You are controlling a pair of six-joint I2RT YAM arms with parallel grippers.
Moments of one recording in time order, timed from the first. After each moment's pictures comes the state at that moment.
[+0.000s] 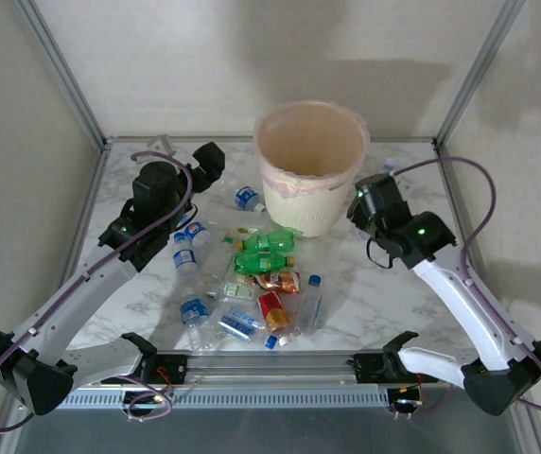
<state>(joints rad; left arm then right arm) -0.50 1.13 1.13 -0.19 -0.32 -0.82 0.59 1.12 1.34 -1.01 0.44 0.85</state>
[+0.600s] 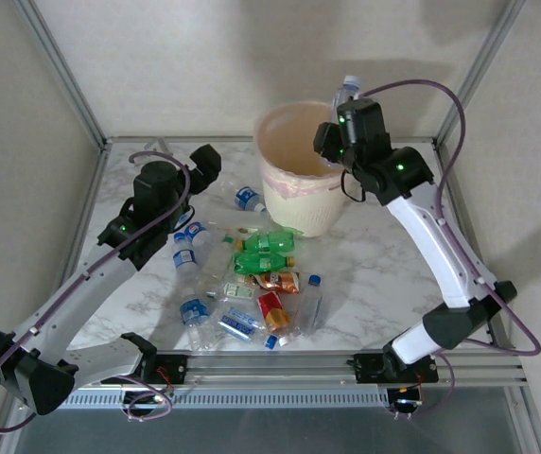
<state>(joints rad) -0.48 1.13 1.13 -0.26 -0.33 -0.85 0.59 1.54 1.89 -0.89 0.33 0.56</state>
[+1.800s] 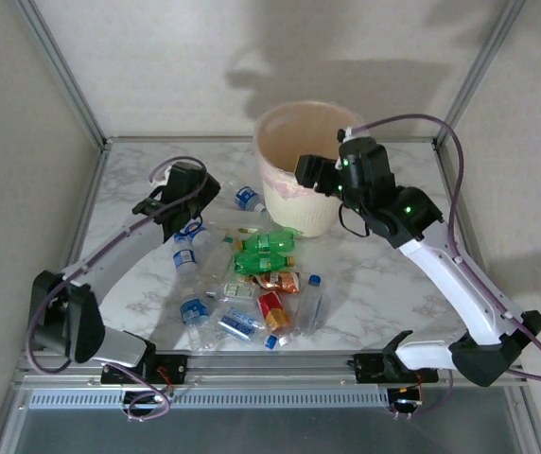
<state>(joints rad) -0.35 1.46 1.10 -0.42 -0.24 -1.10 0.72 1.28 1.52 -0.73 0.24 0.59</state>
